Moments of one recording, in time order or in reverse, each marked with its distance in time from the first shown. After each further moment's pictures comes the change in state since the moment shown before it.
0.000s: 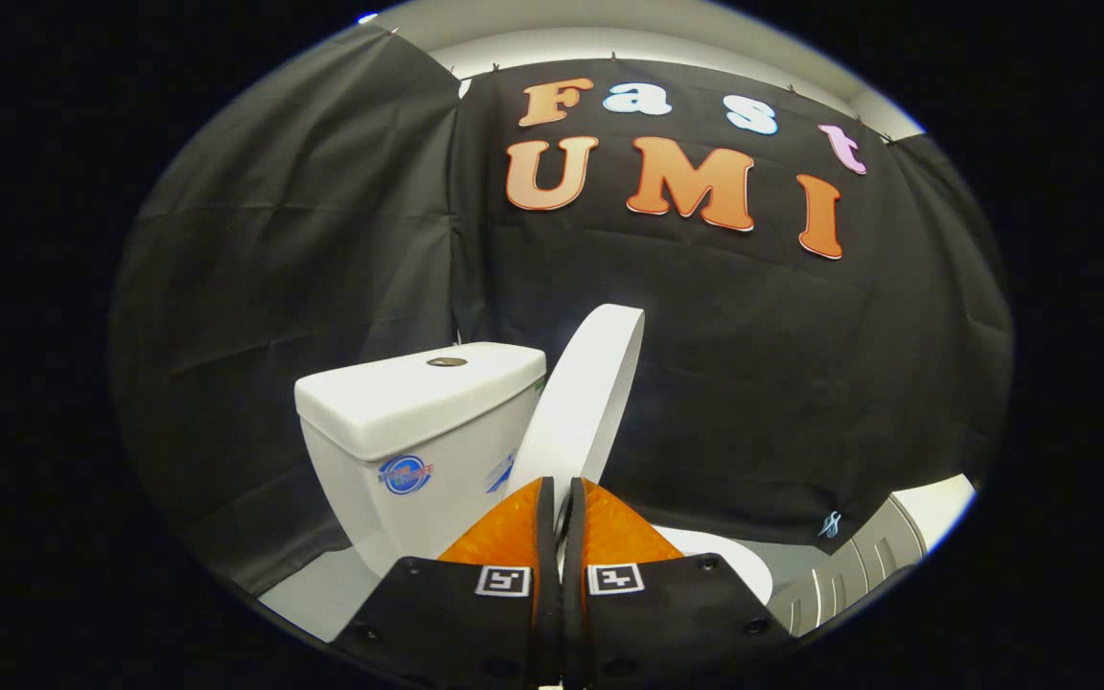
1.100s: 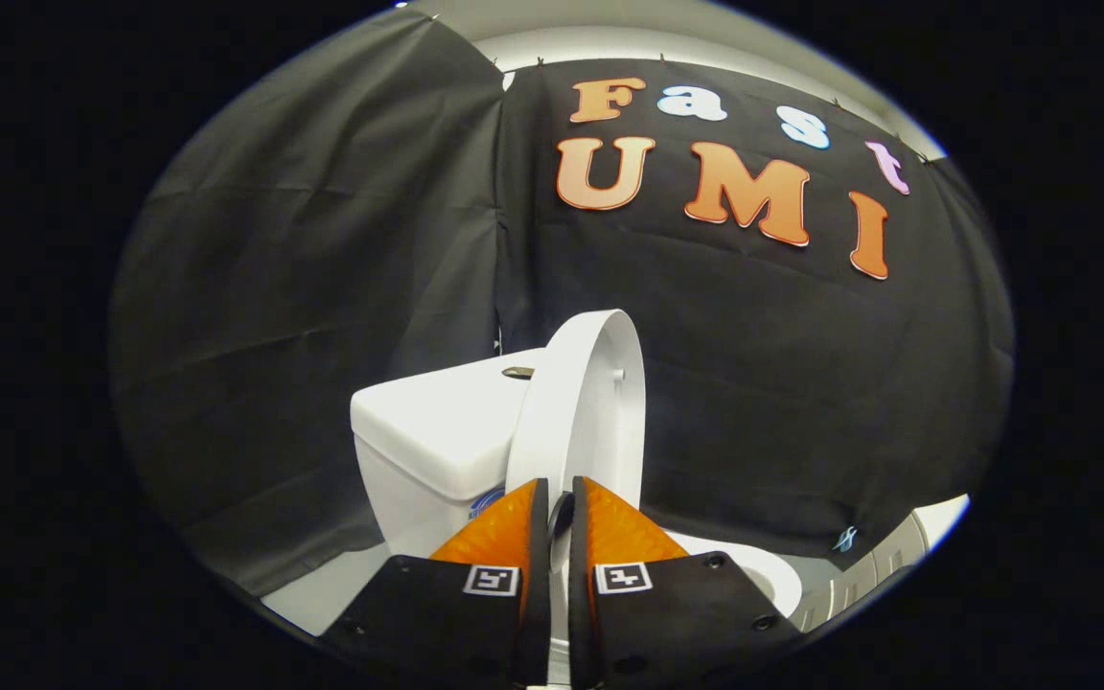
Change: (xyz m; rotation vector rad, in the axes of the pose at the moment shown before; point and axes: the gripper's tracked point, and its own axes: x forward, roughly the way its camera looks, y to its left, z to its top) arm 0.029 0.079 0.016 -0.026 0.016 0.098
